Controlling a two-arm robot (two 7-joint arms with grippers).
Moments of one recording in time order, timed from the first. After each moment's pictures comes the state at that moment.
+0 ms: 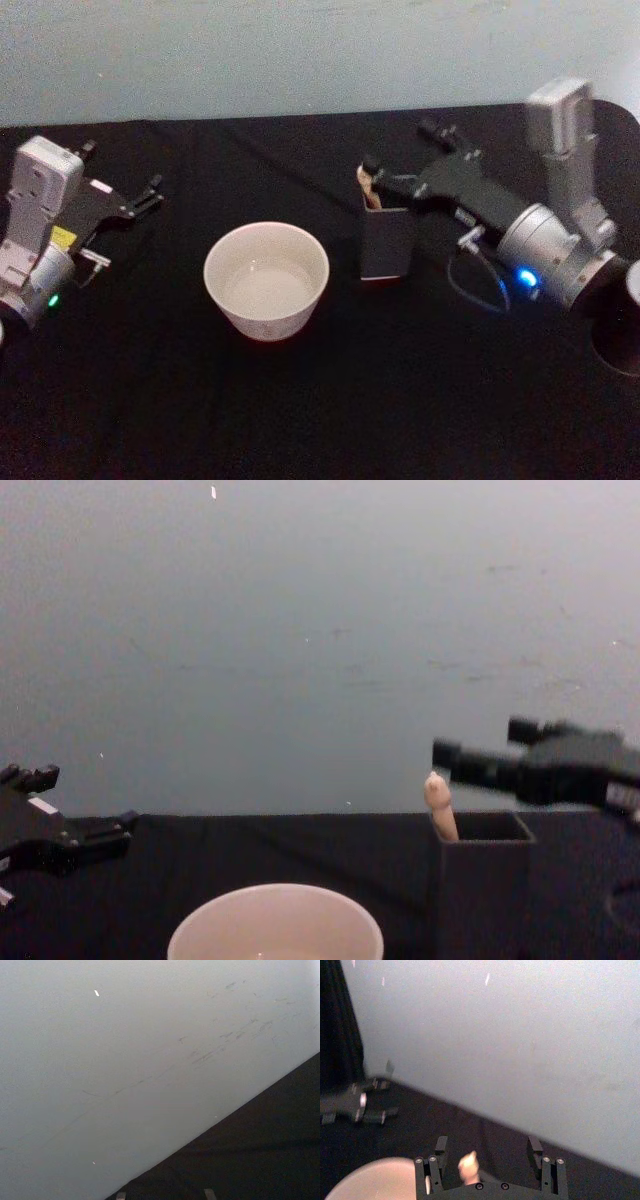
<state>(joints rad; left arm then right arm) -0.20 0.60 0.45 -1.41 -0.25 -0.12 0.03 0.12 0.39 -0.32 -1.66 0.35 0.08 0.34</state>
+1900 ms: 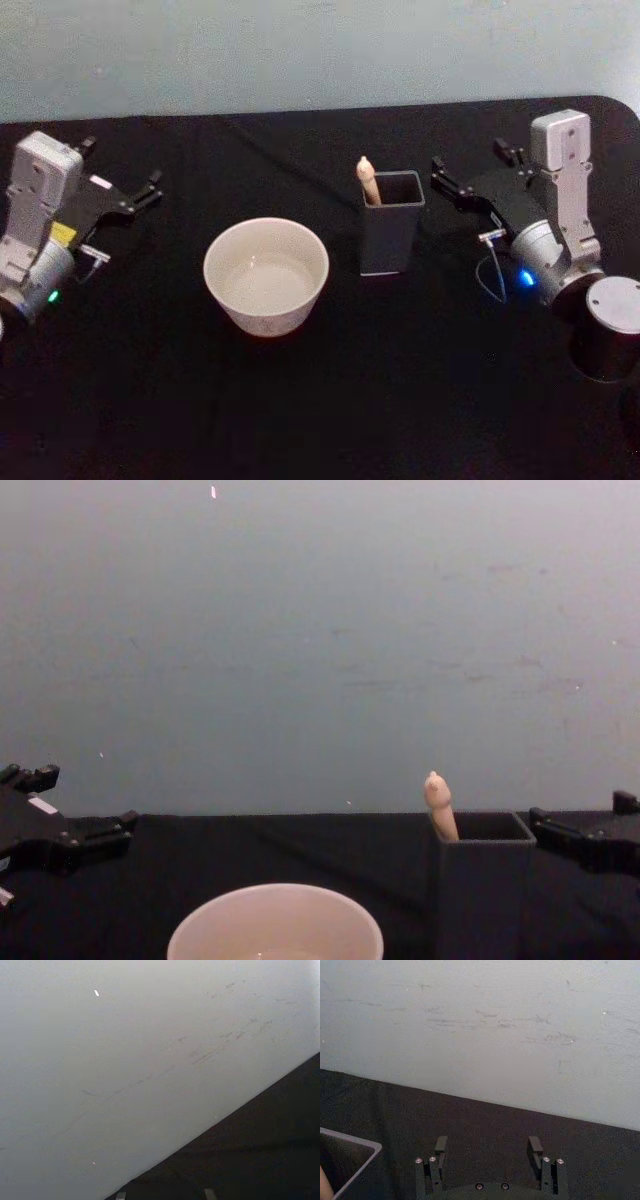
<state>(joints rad) -0.20 0.60 0.45 -1.41 -0.25 -0.12 0.03 0.17 0.23 -0.22 -1.36 0.14 -0.03 0.09</state>
